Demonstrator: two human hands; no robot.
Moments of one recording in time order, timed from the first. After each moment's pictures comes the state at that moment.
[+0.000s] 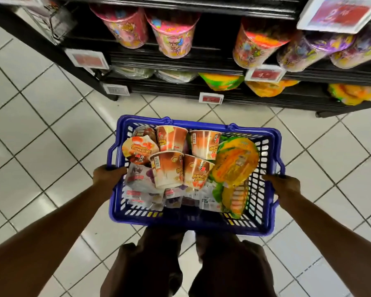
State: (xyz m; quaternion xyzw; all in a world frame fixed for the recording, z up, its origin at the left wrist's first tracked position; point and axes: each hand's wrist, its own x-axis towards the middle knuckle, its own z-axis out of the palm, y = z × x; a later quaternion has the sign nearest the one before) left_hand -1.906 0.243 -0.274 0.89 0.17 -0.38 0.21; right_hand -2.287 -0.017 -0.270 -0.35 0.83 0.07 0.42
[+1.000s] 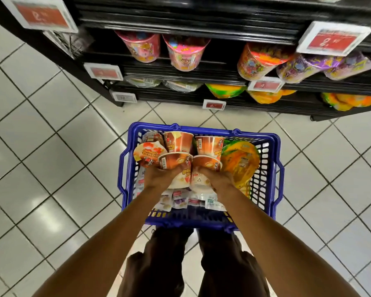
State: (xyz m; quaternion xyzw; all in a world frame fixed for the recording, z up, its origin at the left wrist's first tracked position) left_hand -1.983 0.170 -0.219 0.82 0.03 -0.48 0.30; right_hand -2.119 0.074 -0.237 -0.33 0.72 0.09 0.61
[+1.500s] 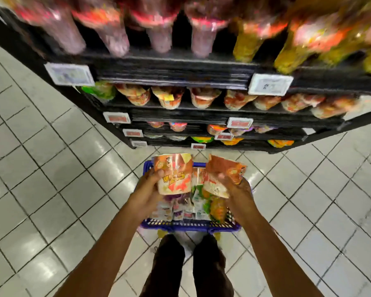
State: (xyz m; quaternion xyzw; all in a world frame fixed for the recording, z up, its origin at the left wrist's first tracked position) left_hand -1.953 0.171 0.102 0.52 0.04 -0.62 0.58; right_hand -2.152 0.055 0.093 -0.31 0.57 -0.20 0.74
